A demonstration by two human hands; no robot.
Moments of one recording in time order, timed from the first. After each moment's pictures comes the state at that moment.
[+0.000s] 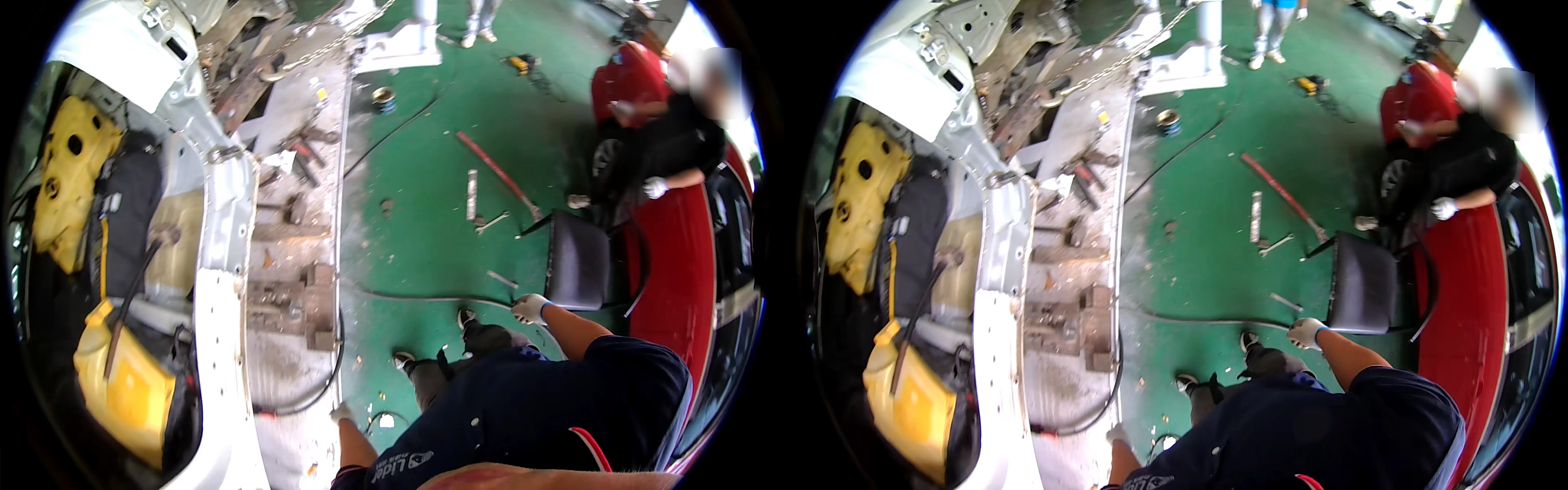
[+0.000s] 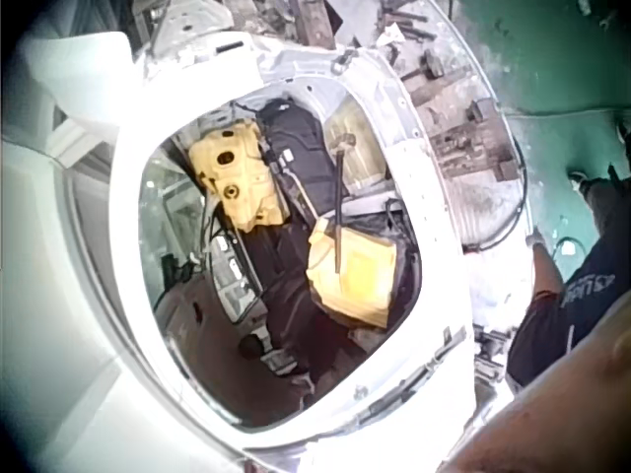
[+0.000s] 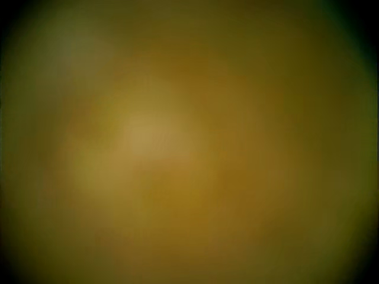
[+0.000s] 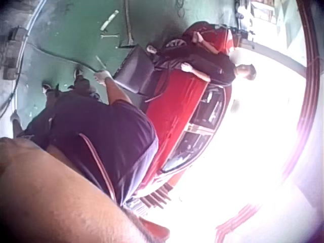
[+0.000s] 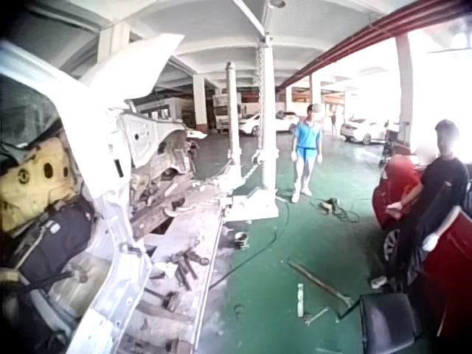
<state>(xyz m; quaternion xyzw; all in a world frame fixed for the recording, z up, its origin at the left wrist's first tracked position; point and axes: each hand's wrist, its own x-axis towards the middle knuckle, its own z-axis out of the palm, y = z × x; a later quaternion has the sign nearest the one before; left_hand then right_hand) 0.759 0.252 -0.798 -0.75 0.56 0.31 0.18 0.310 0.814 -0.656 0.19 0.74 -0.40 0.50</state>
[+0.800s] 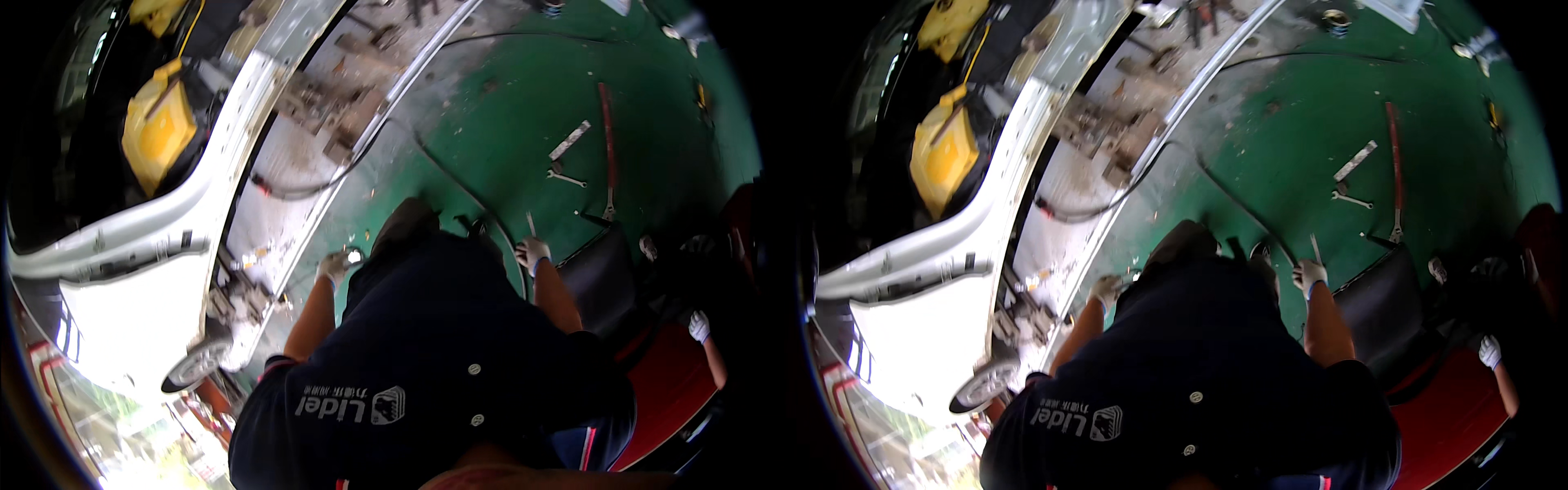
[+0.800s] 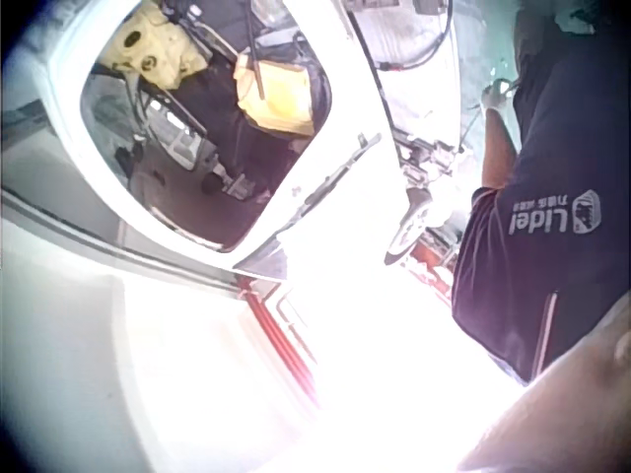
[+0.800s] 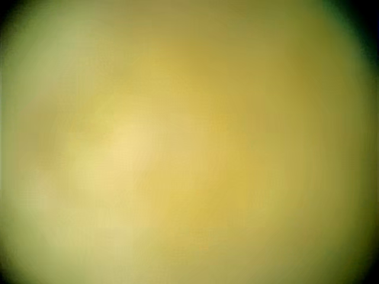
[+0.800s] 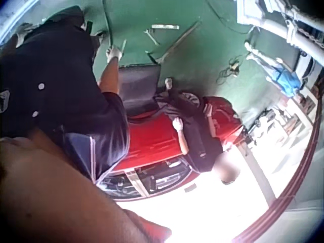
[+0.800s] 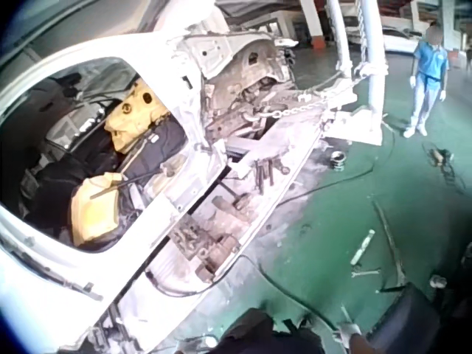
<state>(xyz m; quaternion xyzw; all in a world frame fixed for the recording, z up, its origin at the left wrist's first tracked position) 0.703 0.503 -0.634 -0.70 0.52 0.49 0.04 0.215 0.896 -0.796 0.35 0.53 -0.56 0.52</state>
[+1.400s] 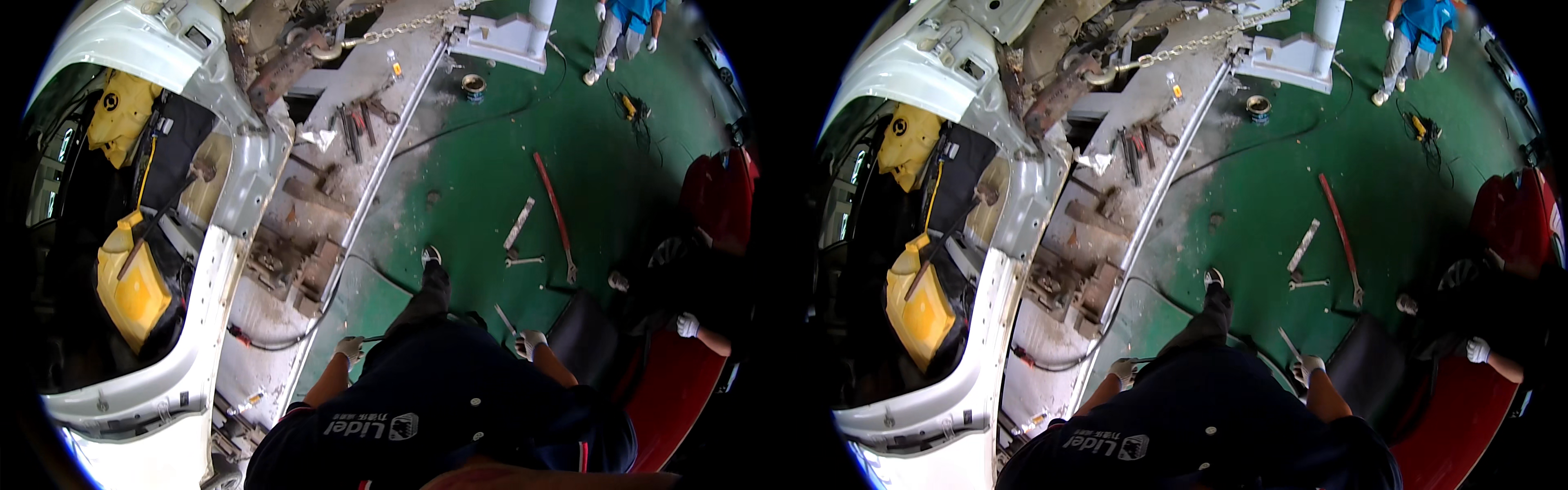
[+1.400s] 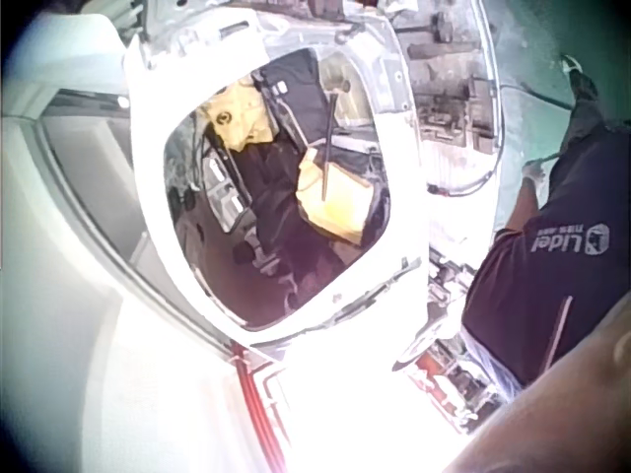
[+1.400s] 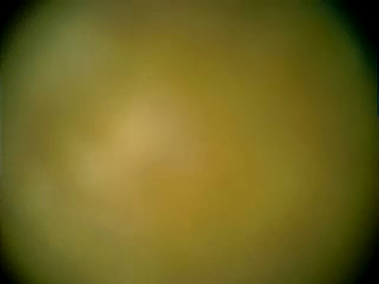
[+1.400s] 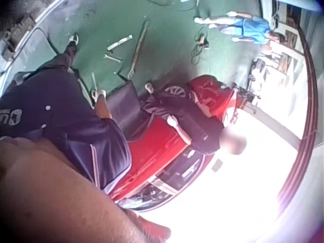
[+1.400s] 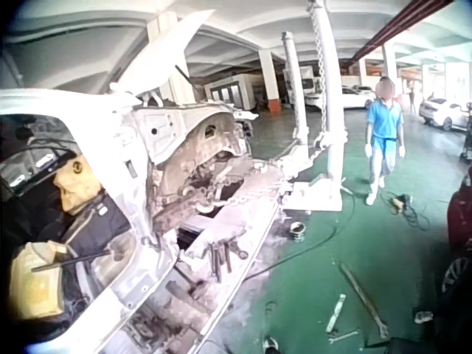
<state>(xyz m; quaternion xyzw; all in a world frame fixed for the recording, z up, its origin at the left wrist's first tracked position) 0.491 0.395 -0.721 -0.66 0.42 0.60 0.15 0.138 0.915 -0.761 0.56 0.41 -0.56 0.45</state>
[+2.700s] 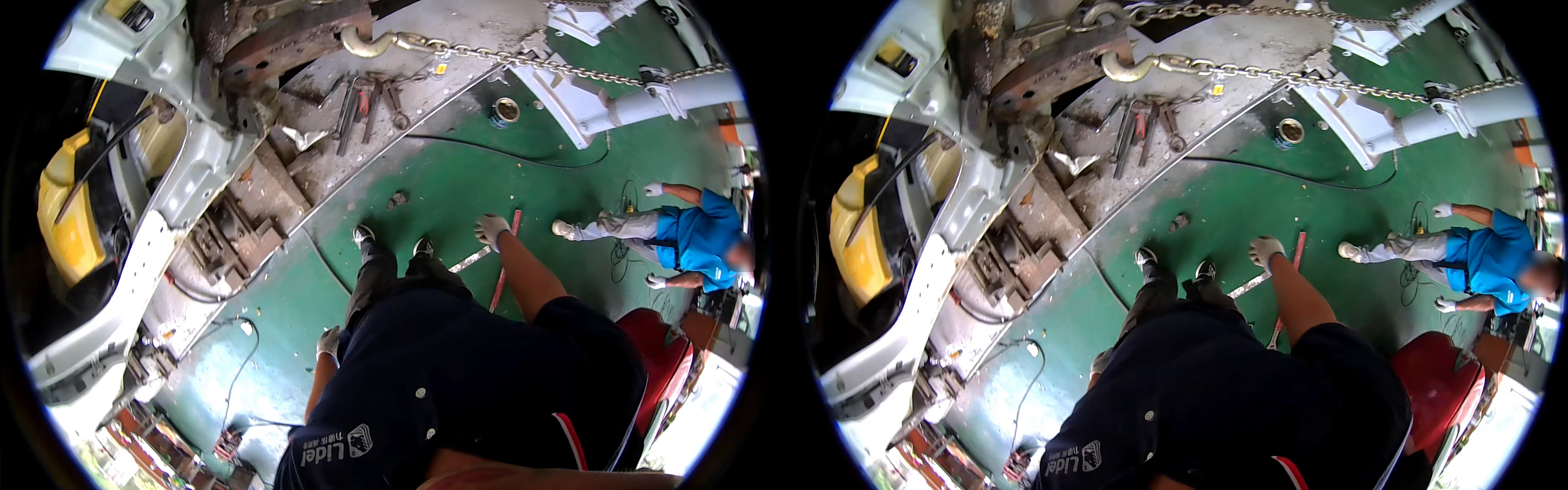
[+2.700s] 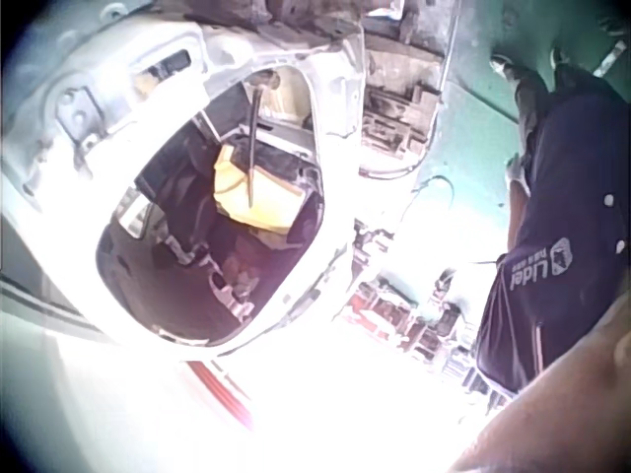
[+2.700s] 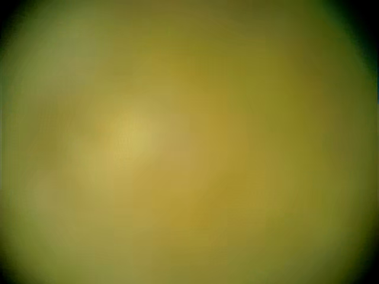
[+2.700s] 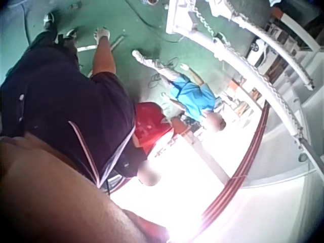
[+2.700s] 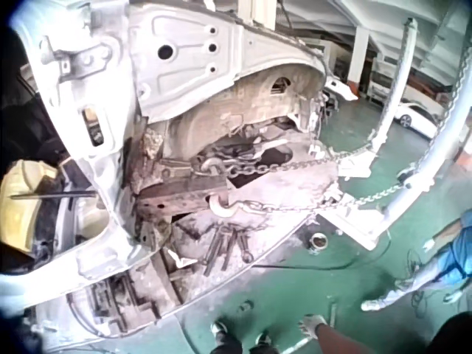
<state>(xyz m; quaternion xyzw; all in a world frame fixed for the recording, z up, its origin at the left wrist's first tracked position) 0.275 0.516 -0.726 -0.58 0.62 0.49 0.22 -0.430 0.526 -0.780 0.26 0.33 -0.48 0.77</state>
